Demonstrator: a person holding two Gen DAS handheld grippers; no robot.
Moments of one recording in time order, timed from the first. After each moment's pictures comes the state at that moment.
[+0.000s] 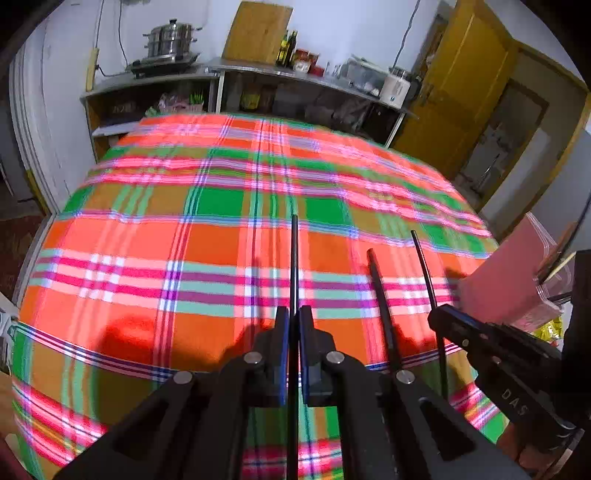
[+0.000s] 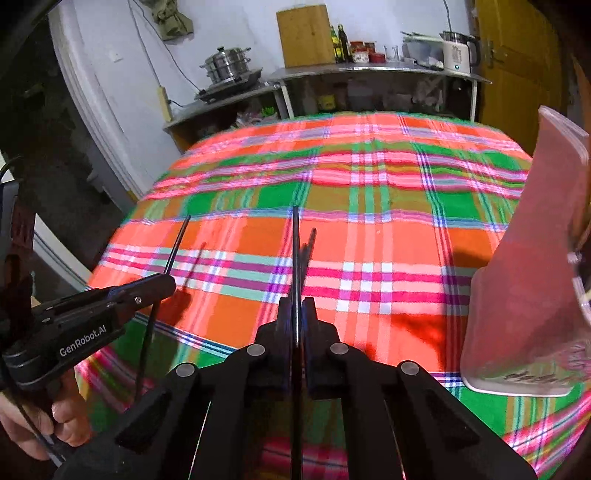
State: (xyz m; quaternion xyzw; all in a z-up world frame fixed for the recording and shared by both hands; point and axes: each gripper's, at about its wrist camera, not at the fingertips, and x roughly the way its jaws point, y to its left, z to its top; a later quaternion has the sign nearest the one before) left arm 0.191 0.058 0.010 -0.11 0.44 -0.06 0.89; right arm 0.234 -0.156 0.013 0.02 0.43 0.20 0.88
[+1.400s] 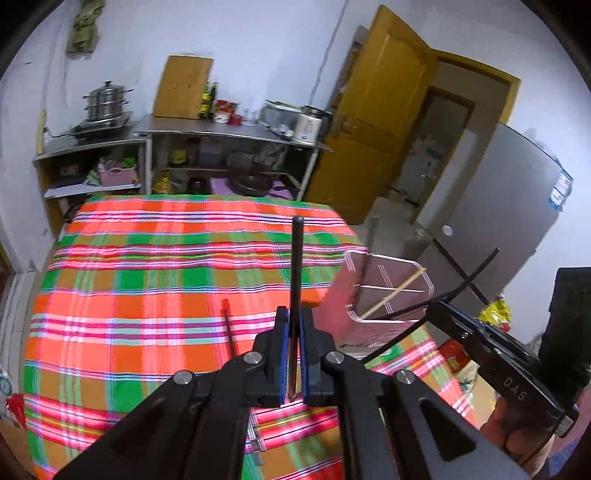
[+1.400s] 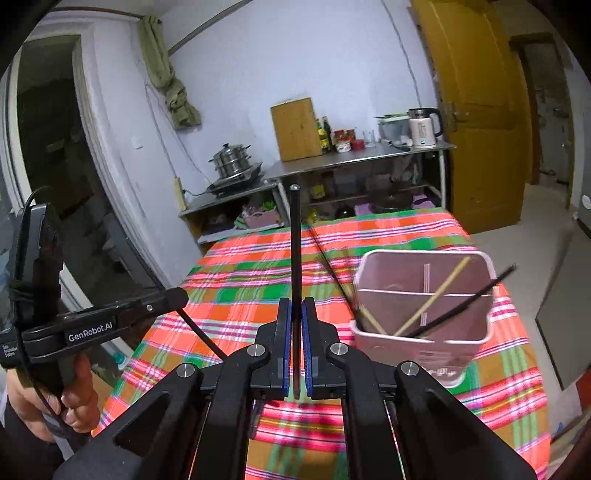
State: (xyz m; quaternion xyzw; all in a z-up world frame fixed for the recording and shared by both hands) left arm 0.135 -0.026 0.145 -0.10 0.36 -0.18 0.91; right arm 0.134 -0.268 0.150 0.08 0.29 0.18 0.94
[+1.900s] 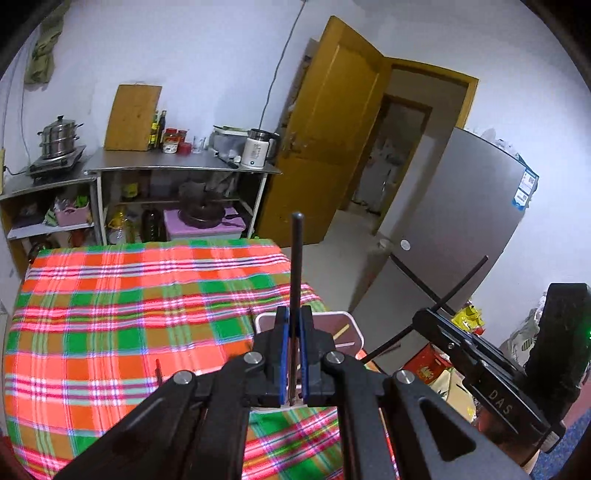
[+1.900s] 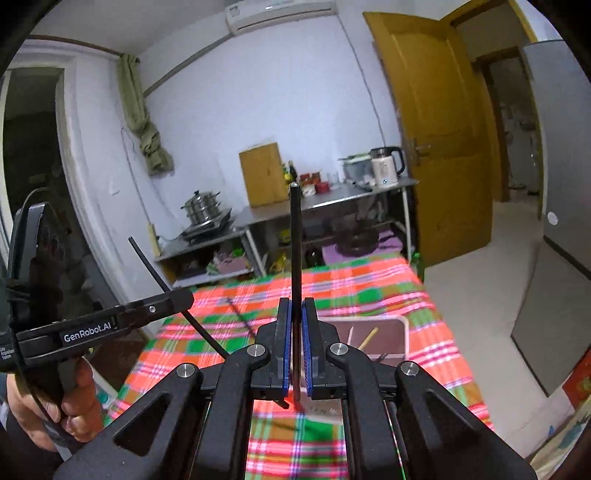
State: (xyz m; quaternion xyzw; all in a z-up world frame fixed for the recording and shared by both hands) left arm 0.167 -0.099 0.205 -0.09 0.31 -0.25 0.91; right arm 0.134 -0.330 0.205 0.10 0.22 0.12 0.96
